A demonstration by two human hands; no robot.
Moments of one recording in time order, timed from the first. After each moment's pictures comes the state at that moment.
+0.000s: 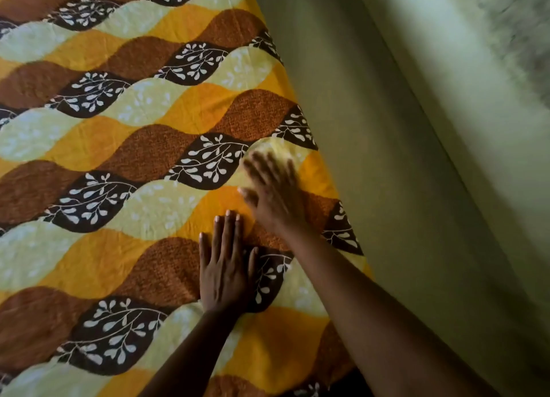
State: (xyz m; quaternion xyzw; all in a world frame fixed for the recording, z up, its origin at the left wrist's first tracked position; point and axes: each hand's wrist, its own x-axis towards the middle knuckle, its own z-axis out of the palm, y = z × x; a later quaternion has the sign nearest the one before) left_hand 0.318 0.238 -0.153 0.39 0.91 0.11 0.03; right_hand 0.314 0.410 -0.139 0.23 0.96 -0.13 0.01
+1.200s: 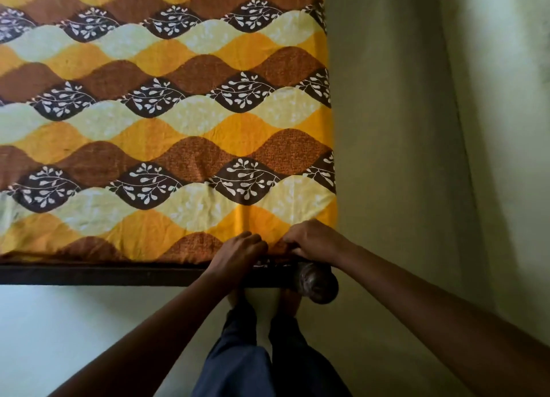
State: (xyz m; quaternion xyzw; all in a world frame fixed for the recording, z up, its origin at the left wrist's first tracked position) left_hand 0.458 0.181 -0.083 0.55 0.81 0.14 0.16; right_hand 0.524 0.379 -0.070 -0.07 0.92 -0.27 0.26
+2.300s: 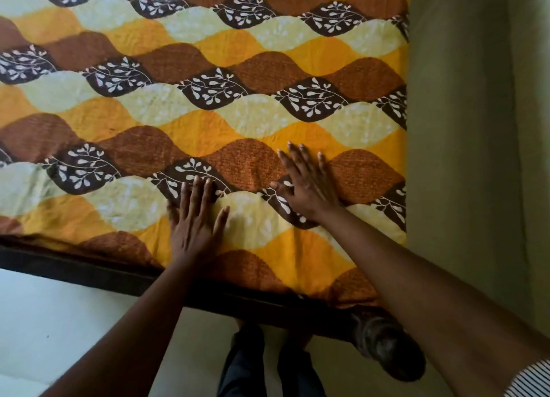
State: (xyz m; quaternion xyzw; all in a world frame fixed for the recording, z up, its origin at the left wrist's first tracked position) left_hand 0.364 0.087 -0.119 0.11 0.98 0.09 0.14; right_hand 0.363 0.328 -0.126 -0.01 0.99 -0.13 0.10
